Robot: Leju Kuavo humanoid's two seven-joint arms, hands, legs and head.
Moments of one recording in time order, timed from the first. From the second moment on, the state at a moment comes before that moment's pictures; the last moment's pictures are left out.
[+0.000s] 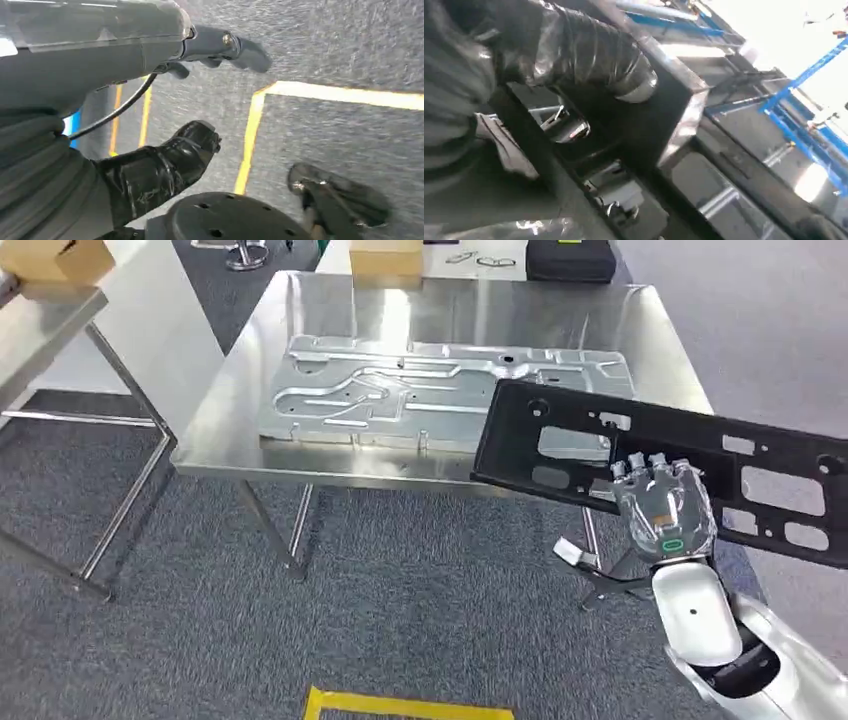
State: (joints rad) left arm 0.31 -0.33 0.30 -0.77 -0.33 0.33 0.22; right arm -0.57 -0.66 0.89 -1.86 1.50 0.16 0.36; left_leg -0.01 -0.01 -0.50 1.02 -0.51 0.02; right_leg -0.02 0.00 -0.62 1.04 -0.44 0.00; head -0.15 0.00
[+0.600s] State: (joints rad) left arm 0.28 -0.33 0.36 -0.69 -0.53 0.24 0.19; right arm -0.70 -0.46 0.95 -1.75 1.50 0.24 0.25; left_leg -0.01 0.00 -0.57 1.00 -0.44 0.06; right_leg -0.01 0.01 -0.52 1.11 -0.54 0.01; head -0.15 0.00
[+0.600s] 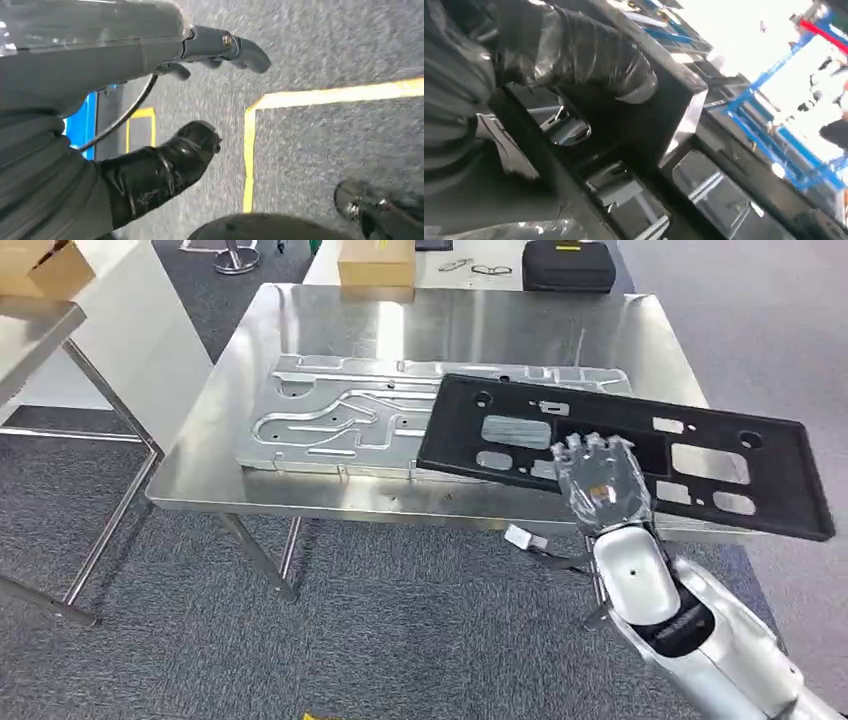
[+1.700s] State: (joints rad) left arm 0.24 -0.32 0.43 -0.60 -0.58 0.22 0.18; right arm -0.74 -0.27 1.03 -1.66 1.50 0.27 0.15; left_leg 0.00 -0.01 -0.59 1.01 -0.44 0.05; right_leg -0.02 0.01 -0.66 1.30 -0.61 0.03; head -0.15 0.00
